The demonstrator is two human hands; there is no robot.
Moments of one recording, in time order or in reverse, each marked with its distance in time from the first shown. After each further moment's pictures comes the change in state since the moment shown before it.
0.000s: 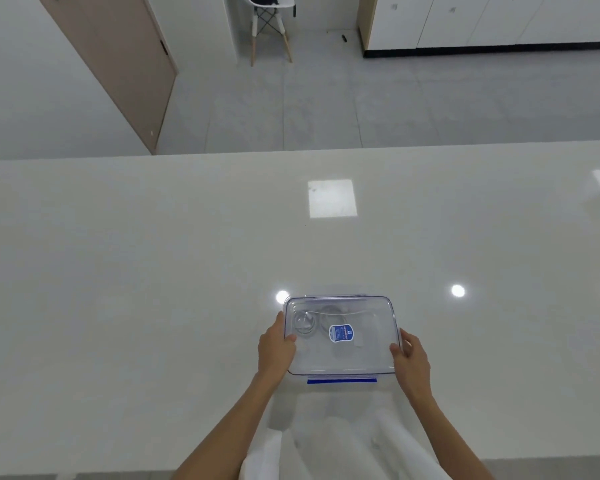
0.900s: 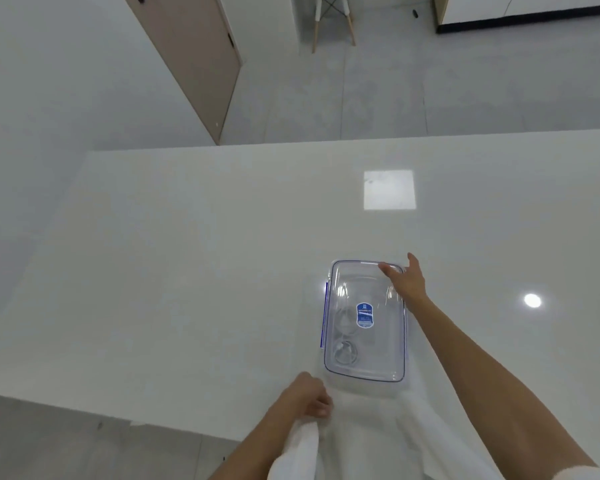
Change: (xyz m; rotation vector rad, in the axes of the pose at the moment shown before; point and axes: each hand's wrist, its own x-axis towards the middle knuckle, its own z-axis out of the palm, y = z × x) left_hand -0.051 -0.050 -0.011 -0.348 -0.432 -0.715; right_hand 0.087 -0.131 0.102 -0.010 -0.295 -0.083
